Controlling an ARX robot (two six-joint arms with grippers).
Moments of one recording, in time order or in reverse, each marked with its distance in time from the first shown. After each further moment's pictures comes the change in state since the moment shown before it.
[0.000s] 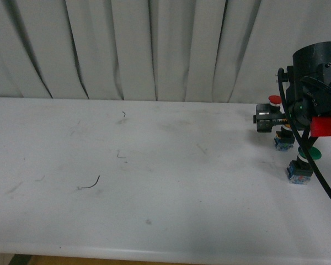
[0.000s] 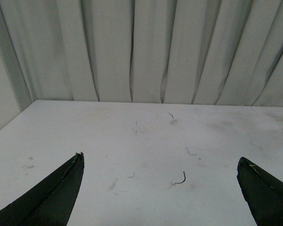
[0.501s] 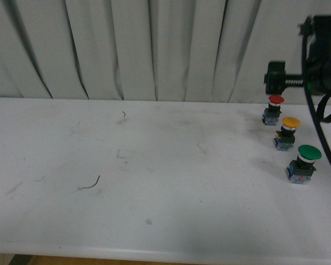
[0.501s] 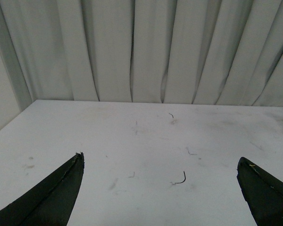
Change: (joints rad) left arm 0.000 0.000 0.000 0.000 0.000 0.000; right arm -0.021 -0.231 -0.162 0.149 -0.140 0.038
